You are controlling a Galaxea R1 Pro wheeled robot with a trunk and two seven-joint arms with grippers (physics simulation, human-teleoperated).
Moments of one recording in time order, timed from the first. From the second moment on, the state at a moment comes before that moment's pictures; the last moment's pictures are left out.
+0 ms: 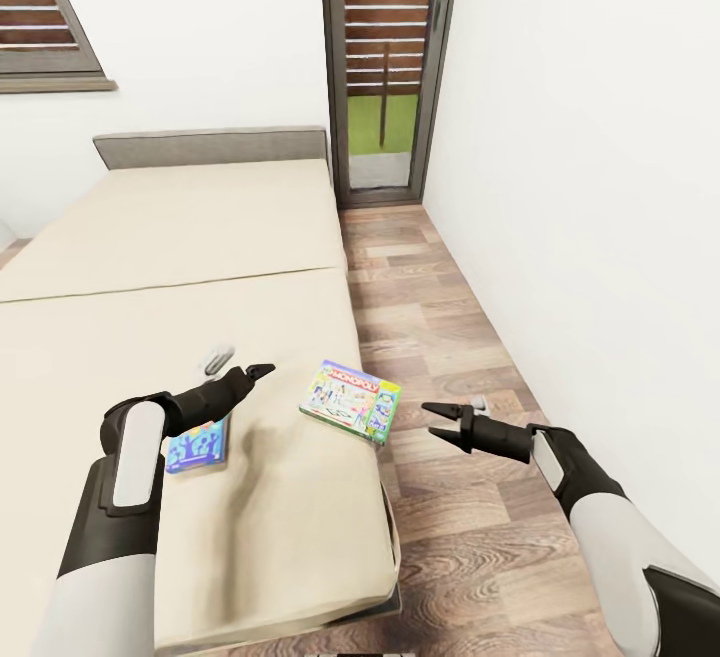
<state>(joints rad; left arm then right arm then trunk) -0.62 -0.08 0.30 -1.46 0.72 1.04 0.11 -0.85 -0.10 -0.33 -0.48 -0.11 0.86 1.16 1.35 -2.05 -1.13</state>
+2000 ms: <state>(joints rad) -0.62 -0.08 0.26 -1.45 0.72 1.03 0.11 -0.85 -0.14 -0.33 -0.48 -0.13 0.86 1.25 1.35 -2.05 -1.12</state>
